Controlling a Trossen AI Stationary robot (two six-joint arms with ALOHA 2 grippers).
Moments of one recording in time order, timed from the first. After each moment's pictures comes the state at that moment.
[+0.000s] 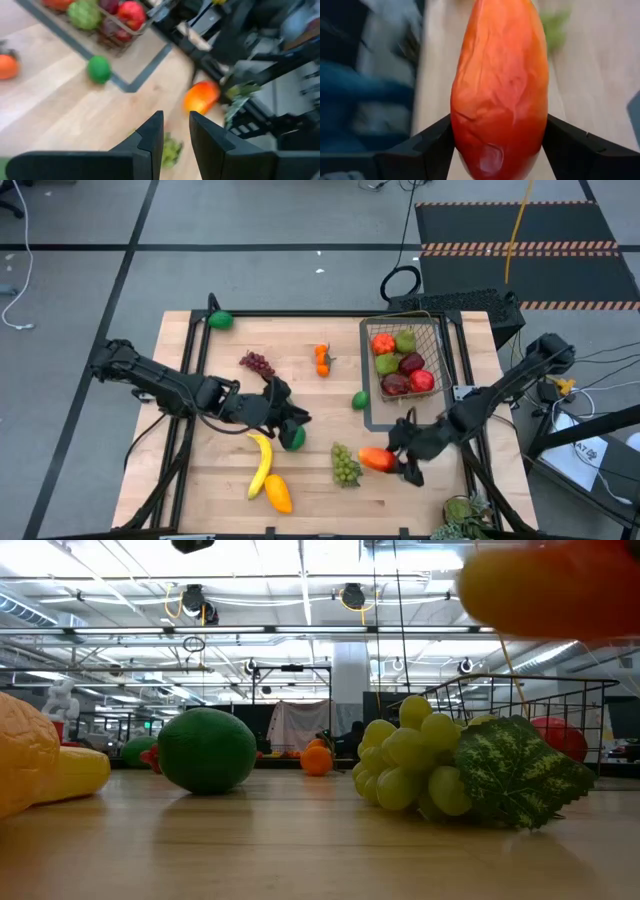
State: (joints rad) left arm -0.35 1.38 1.23 -0.41 -0.36 -0.91; right arm 0.60 1.20 0.71 -0.28 0.10 0.76
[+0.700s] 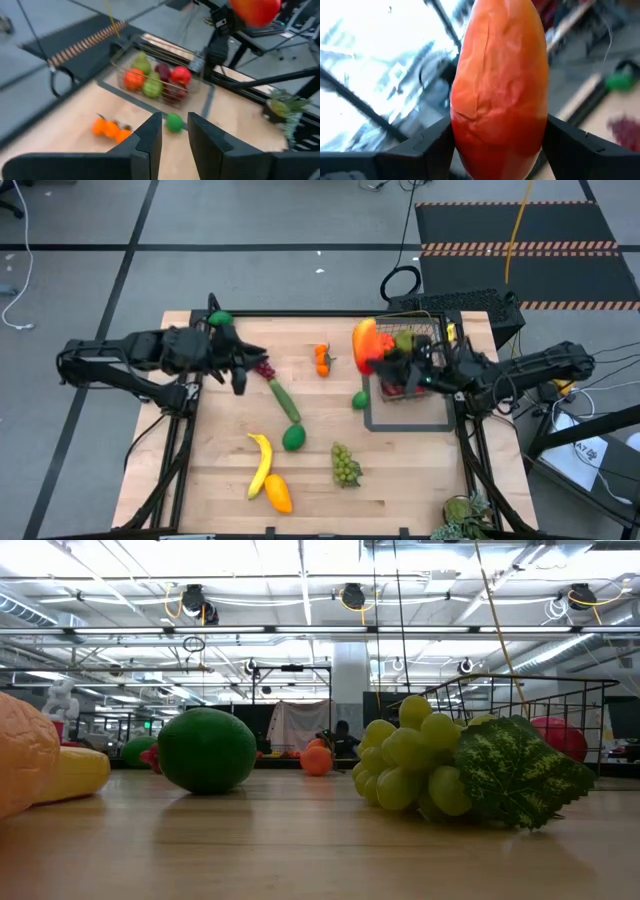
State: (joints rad) left arm -0.08 0.99 1.23 -0.66 -0.34 -0.40; right arm 0.19 1.01 0.80 0.44 0.40 0.82
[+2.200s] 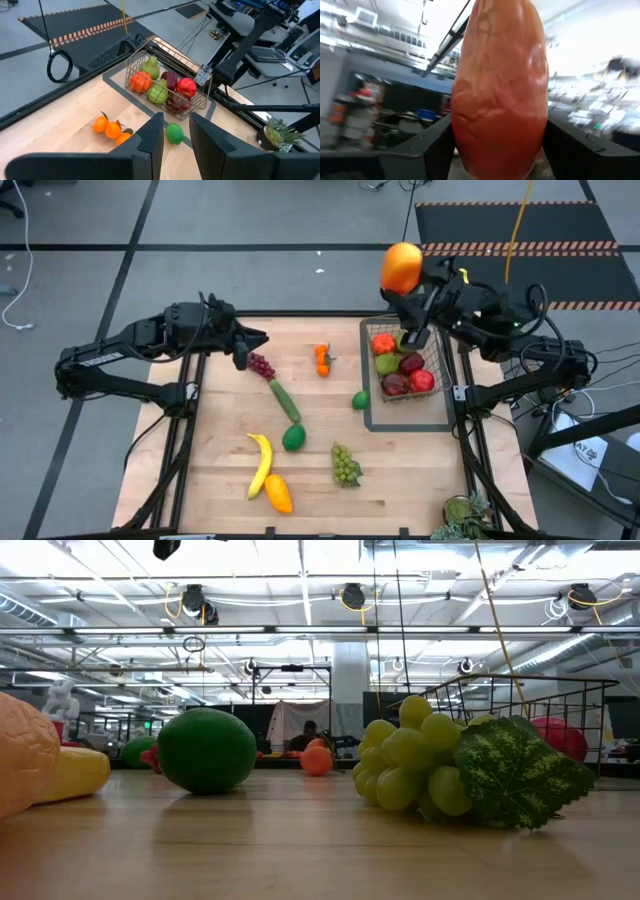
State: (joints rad) left arm 0.19 0.98 1.23 -0.63 -0.11 -0.49; right arm -0.04 1.12 1.35 0.30 0.25 -0.38
